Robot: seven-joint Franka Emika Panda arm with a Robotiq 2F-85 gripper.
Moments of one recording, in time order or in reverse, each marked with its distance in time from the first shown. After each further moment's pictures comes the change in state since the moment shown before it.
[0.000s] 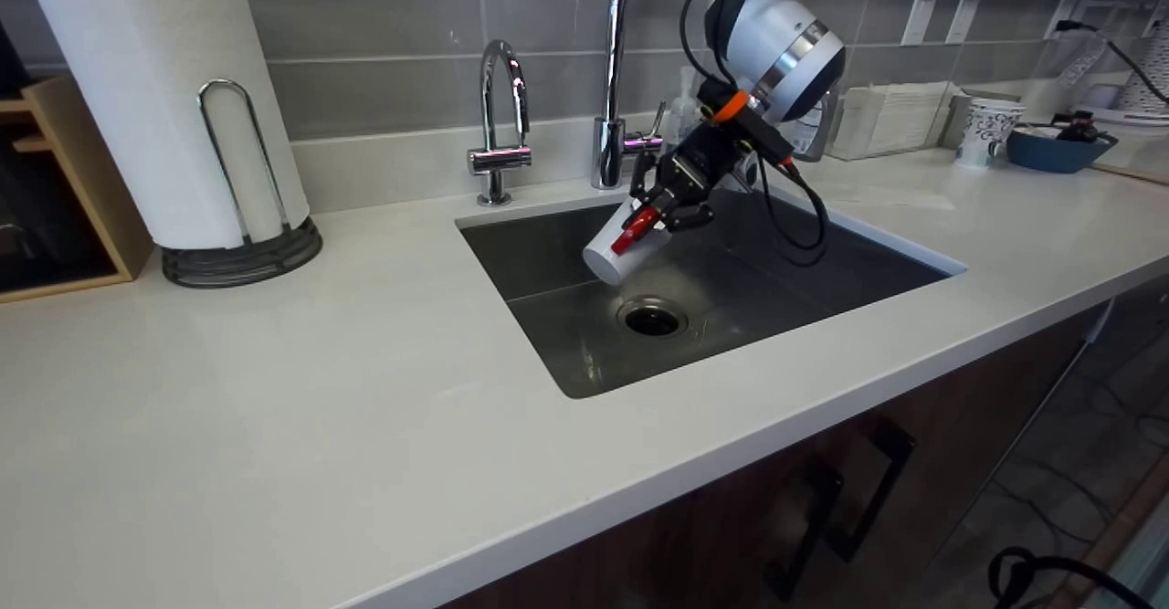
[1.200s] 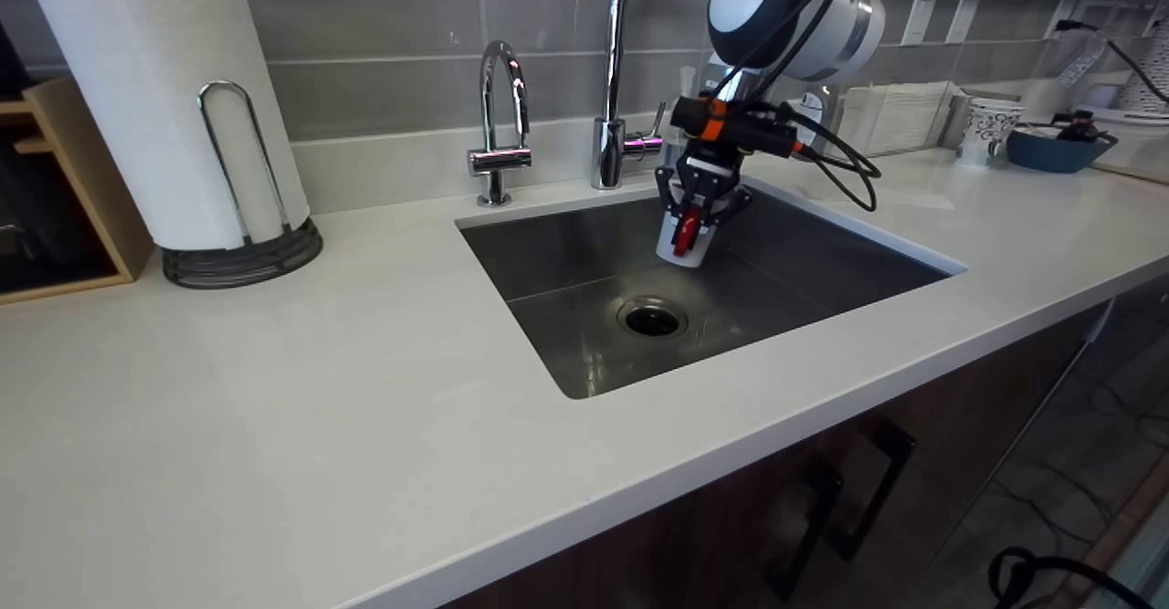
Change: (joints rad) arm 0.170 -0.234 0.001 -0.276 -0.792 0.678 0.727
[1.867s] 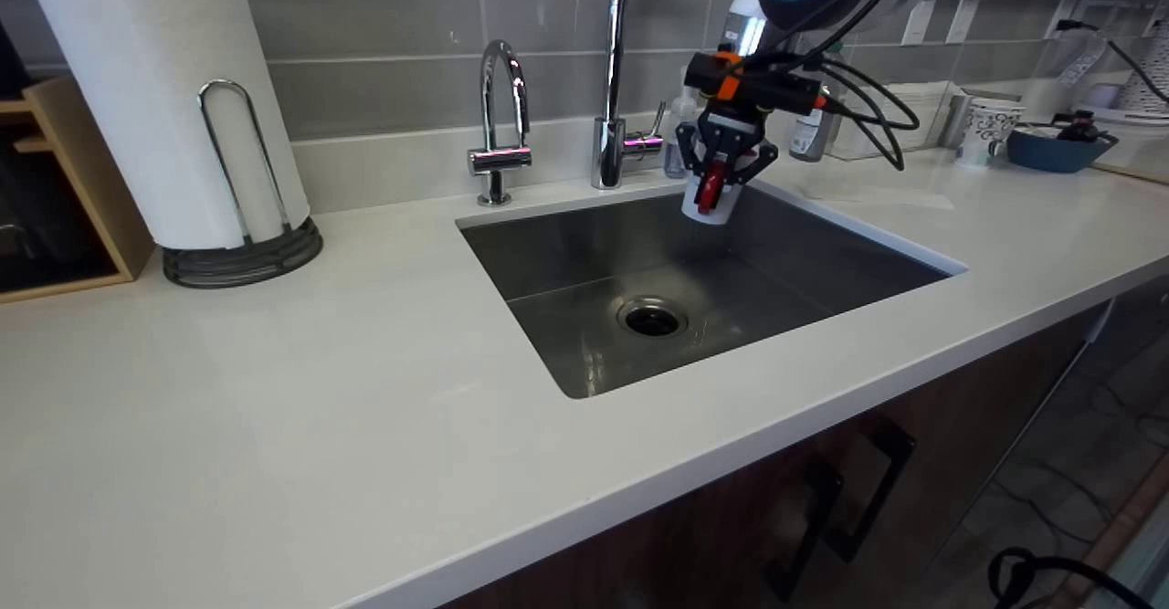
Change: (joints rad) arm -0.005 -0.151 -0.019 -0.075 -0.282 0.007 0.283
